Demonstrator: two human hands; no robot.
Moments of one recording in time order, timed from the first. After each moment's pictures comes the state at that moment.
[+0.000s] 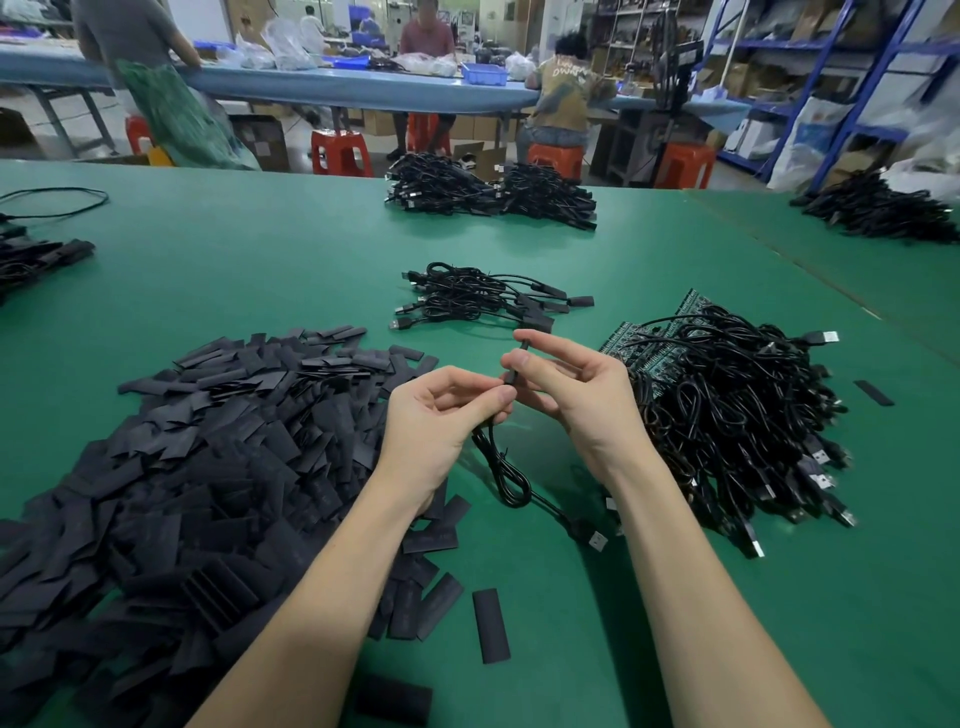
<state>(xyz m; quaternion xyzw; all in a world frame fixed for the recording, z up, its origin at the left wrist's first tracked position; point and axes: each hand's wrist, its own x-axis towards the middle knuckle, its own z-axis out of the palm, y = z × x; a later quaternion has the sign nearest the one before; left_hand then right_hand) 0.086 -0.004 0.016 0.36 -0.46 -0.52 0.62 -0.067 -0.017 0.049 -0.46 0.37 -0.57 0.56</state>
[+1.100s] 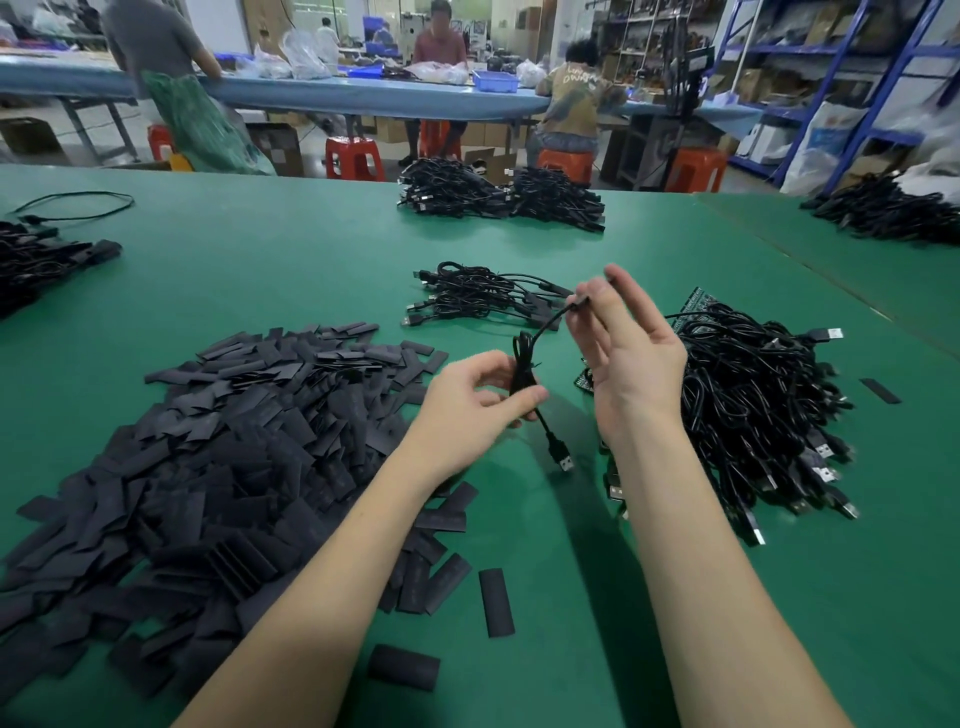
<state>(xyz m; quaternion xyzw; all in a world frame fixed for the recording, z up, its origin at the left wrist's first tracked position) 0.081 -0.013 0.021 0.44 -0.62 -0.43 0.48 -0.064 -0.014 0.084 -0.27 0.32 -0.75 0.51</state>
